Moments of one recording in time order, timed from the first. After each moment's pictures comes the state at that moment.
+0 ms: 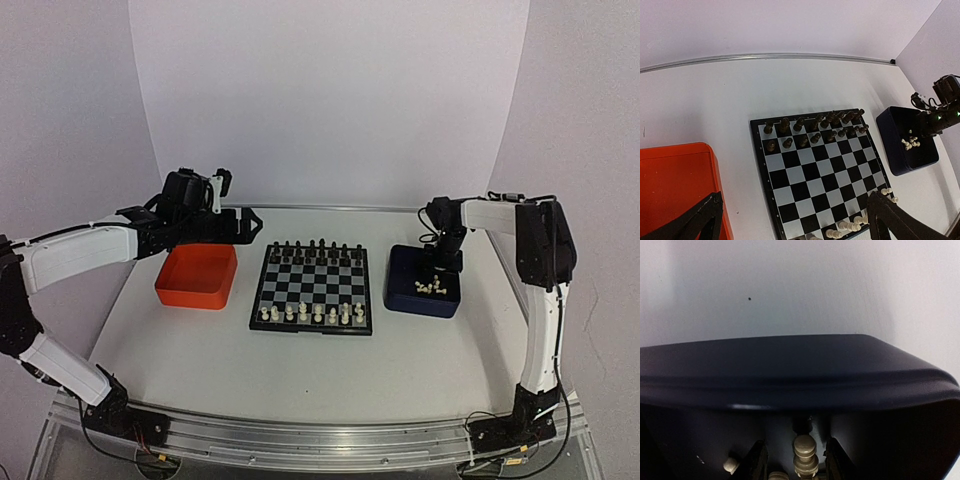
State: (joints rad) left arm -0.59 1.42 1.09 -0.19 -0.04 -0.36; right arm 0.24 2.18 1.65 -0.87 0.06 0.47
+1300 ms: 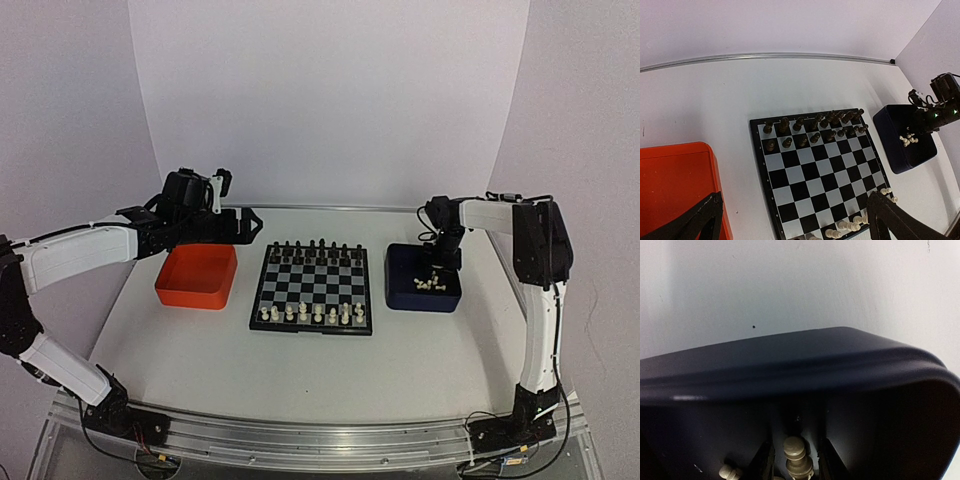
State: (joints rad) left arm -0.59 1.42 1.09 -0.19 -0.04 -0.37; right arm 0.24 2.21 1.68 -0.84 0.07 0.44
